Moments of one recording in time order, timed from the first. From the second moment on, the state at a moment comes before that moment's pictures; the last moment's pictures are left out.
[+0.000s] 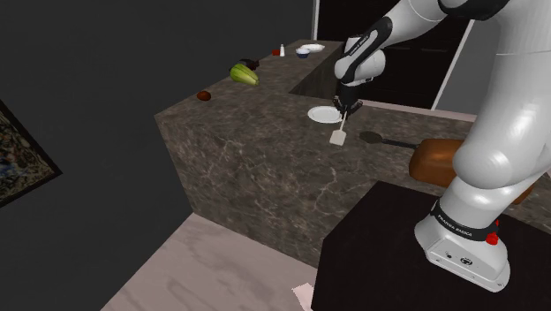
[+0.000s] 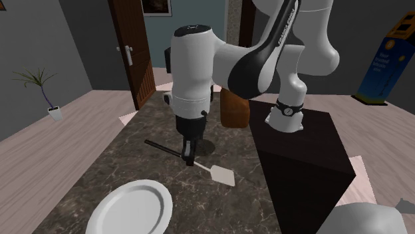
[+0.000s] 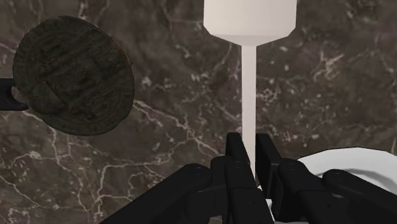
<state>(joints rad) -0.33 0.28 -0.14 -2.12 -0.01 2.45 0.78</state>
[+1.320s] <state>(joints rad) -0.32 0.13 -0.15 -2.03 -0.03 2.21 0.79</state>
